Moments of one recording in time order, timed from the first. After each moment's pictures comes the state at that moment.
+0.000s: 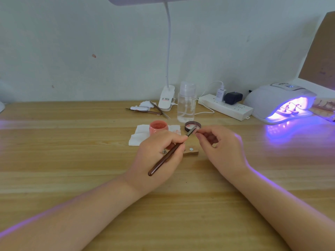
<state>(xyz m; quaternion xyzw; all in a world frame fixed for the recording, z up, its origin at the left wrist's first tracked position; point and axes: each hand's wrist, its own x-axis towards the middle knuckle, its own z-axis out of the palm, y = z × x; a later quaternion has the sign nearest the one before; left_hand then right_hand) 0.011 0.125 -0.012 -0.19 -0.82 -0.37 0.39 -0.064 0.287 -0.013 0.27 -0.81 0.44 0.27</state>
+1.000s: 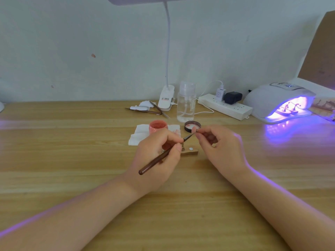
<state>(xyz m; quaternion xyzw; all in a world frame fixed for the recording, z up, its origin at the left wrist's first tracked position) 0.020 0.128 -0.008 -0.17 -0.81 -0.44 0.35 -0.065 0.287 -0.014 0.28 -0.81 0.43 0.28</state>
